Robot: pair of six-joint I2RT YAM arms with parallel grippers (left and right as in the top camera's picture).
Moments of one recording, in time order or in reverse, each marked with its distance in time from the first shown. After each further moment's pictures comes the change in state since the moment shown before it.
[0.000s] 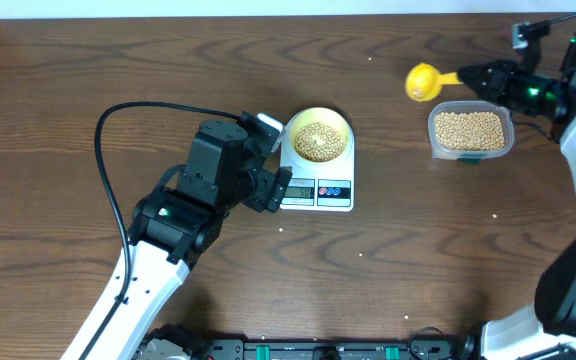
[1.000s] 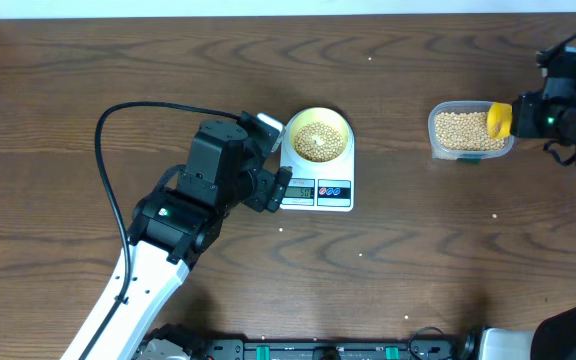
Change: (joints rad) left arm 0.000 0.000 0.000 0.000 0.000 0.000; right arm 0.011 -0.213 0.000 -0.341 0.665 -0.420
